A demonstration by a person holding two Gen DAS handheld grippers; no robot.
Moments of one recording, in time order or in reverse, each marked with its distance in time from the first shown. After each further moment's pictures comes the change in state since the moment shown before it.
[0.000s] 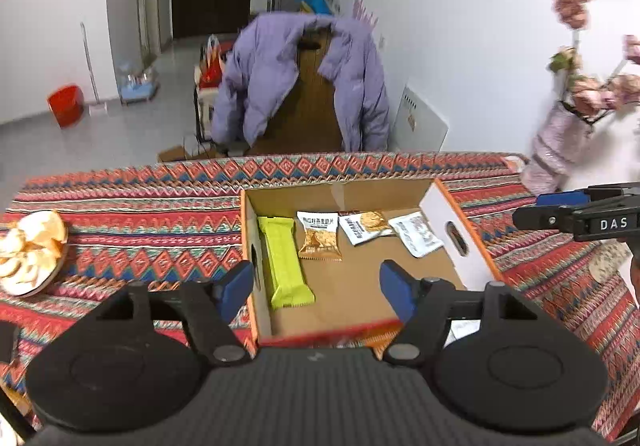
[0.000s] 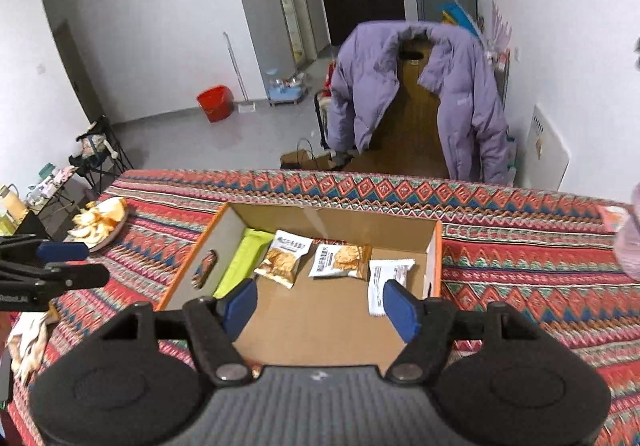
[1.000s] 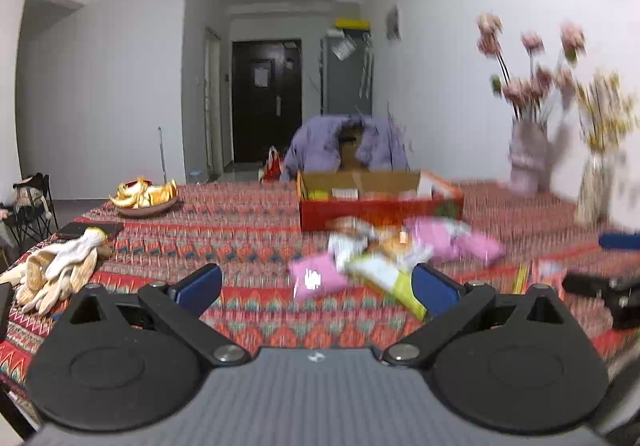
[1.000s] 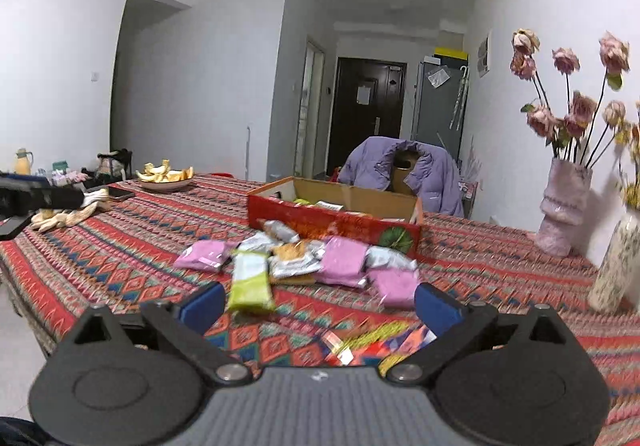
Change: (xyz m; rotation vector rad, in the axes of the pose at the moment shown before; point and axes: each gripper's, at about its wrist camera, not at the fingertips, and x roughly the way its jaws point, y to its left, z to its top) left arm -0.178 -0.065 -0.363 0.033 -0.419 0.194; right arm -0.158 0.108 -0.403 -0.220 -0.435 -0.095
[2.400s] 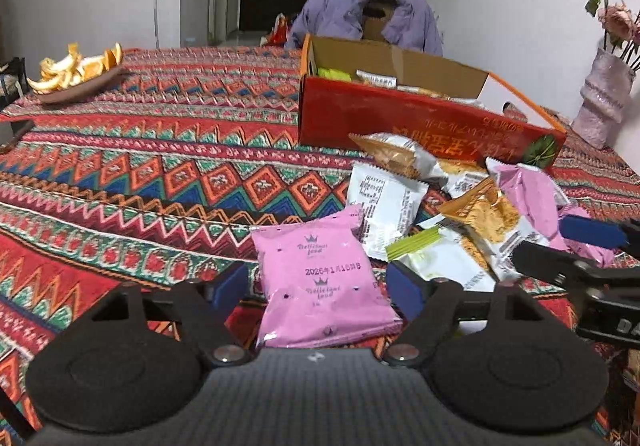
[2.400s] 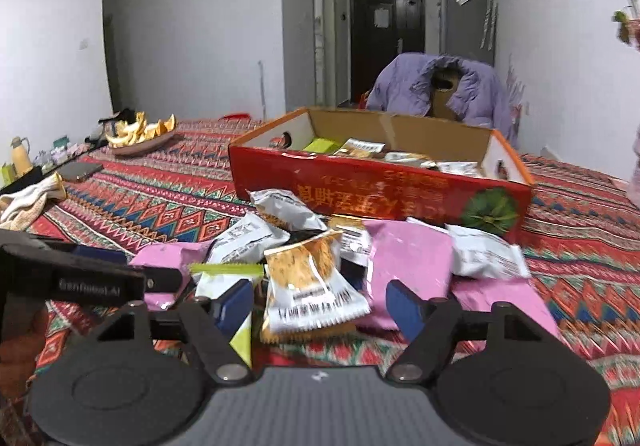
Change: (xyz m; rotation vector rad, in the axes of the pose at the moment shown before) left arm 0.265 0.020 0.010 -0.152 0.406 -0.023; right arm 0.263 -0.005 0.050 0.066 0.270 0.083
